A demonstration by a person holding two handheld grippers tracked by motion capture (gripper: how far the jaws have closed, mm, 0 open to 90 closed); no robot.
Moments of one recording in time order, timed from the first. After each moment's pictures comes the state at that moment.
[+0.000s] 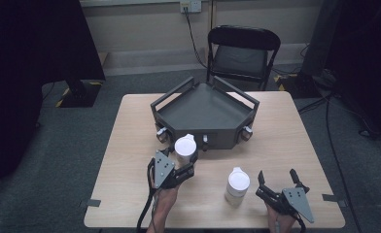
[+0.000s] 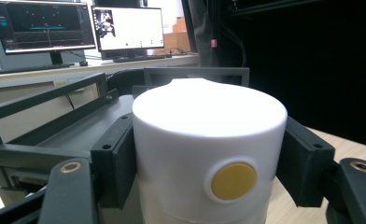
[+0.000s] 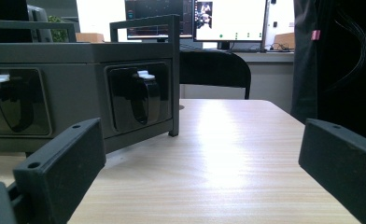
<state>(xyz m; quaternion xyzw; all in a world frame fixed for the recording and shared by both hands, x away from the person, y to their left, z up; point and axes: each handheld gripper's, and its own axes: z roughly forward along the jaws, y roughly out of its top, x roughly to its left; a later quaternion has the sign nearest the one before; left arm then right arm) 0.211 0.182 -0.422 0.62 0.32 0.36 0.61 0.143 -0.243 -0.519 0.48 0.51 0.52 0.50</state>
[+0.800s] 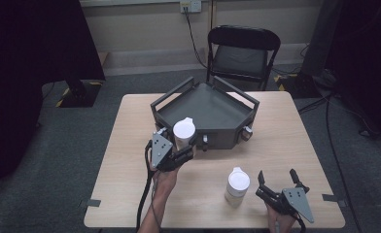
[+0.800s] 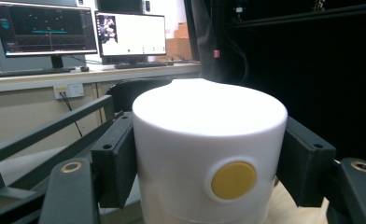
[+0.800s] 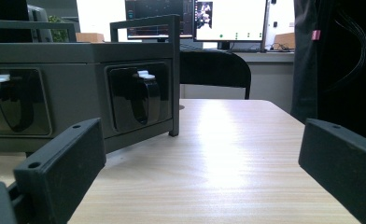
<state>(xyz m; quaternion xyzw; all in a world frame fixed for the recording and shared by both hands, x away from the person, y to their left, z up) 0.242 0.183 -0.390 0.61 0.33 0.35 0.63 0.143 -0.243 -0.519 0.48 0.51 0.52 0.50</state>
